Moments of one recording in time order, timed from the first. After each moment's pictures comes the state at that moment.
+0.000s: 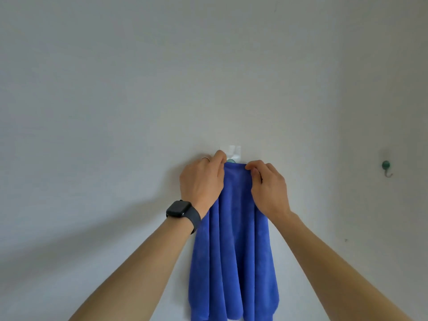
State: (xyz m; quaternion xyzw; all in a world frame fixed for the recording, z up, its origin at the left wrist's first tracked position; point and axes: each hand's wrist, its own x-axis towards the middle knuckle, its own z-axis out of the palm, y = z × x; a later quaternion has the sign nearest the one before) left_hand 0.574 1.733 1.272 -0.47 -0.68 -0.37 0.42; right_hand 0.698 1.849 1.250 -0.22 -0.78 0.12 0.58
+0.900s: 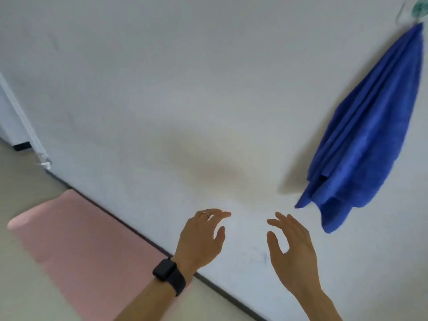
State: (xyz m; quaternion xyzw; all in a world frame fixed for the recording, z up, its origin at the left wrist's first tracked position) left_hand 0.720 1.417 0.912 -0.24 -0.93 -0.26 0.10; right_hand 0.805 1.621 0.911 -0.06 -0.89 0.33 0.31
